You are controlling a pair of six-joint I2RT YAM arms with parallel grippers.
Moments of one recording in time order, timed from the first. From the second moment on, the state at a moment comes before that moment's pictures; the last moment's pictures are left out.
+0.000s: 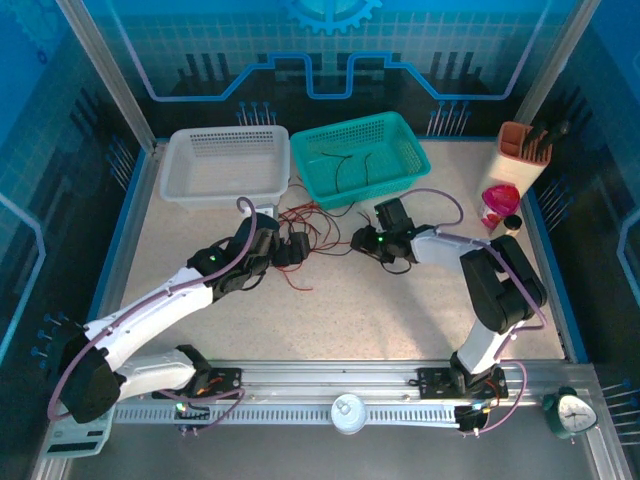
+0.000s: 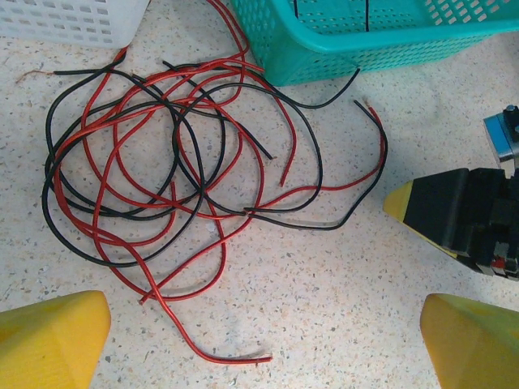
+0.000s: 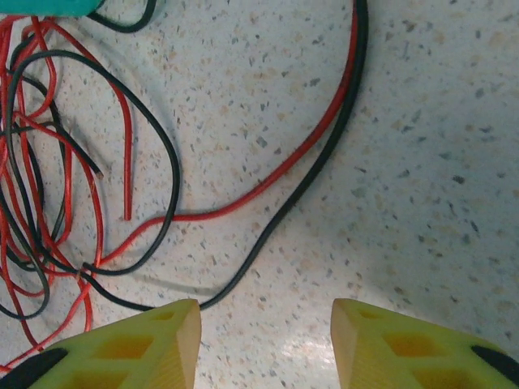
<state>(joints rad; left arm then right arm) -0.65 1.15 0.86 -0.45 -0.21 -0.69 0.44 1.72 0.92 -0.15 -0.21 0.80</state>
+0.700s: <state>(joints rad) -0.65 1.16 0.86 -0.45 -0.20 -0.69 0.40 1.77 0.96 -0.12 -0.21 0.81</state>
